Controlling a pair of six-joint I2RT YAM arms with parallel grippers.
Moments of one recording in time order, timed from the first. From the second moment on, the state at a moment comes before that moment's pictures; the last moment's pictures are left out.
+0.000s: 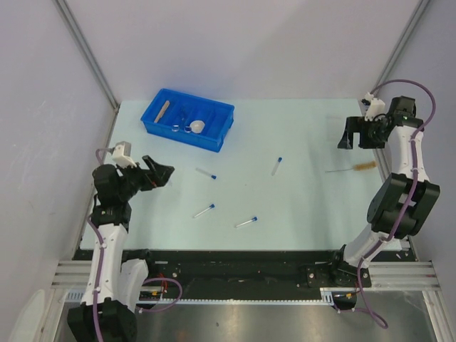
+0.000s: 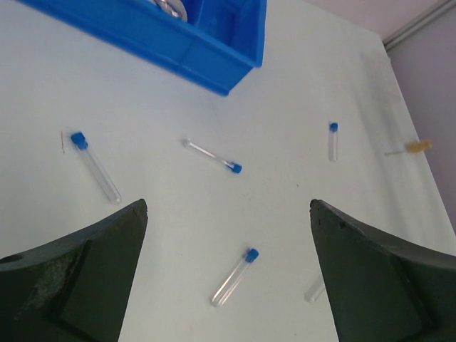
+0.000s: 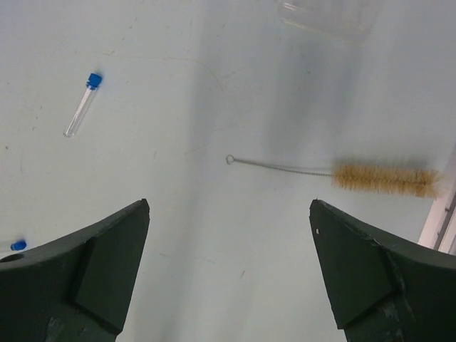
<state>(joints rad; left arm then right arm) 0.19 0.77 0.60 -0.16 0.55 -0.38 -0.35 1.68 1.52 -0.83 -0.49 -0.32</state>
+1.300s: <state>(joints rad) 0.12 0.66 0.57 -0.30 0.60 -0.31 -0.31 1.86 1.57 -1.11 -0.22 -1.79</state>
